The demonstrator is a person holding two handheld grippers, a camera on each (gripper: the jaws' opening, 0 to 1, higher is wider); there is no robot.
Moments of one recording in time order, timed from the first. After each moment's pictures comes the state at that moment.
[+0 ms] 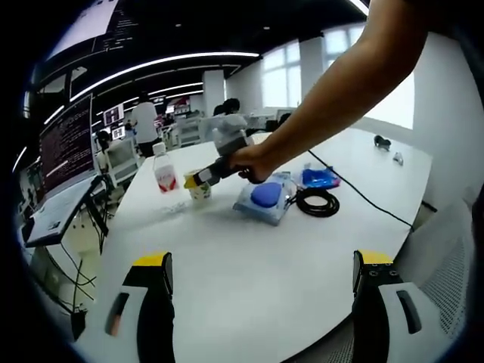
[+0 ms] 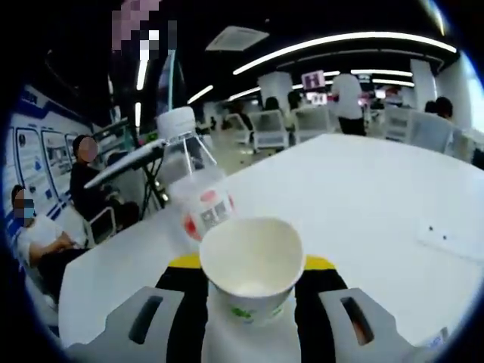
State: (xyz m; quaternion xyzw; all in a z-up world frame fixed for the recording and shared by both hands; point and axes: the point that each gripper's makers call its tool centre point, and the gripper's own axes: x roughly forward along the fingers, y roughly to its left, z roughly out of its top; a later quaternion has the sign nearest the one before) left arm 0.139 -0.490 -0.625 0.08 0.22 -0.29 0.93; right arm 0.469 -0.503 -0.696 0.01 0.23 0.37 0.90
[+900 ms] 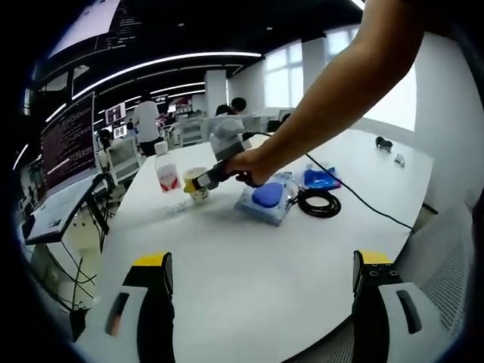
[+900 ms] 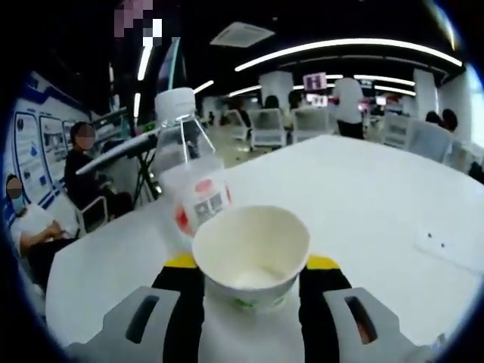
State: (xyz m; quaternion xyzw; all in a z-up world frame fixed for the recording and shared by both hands) left arm 0.140 -0.489 -0.625 0.07 0.22 -0.28 0.93; right arm 0.465 -0.498 -0.704 -0.02 0.23 0.36 0.90
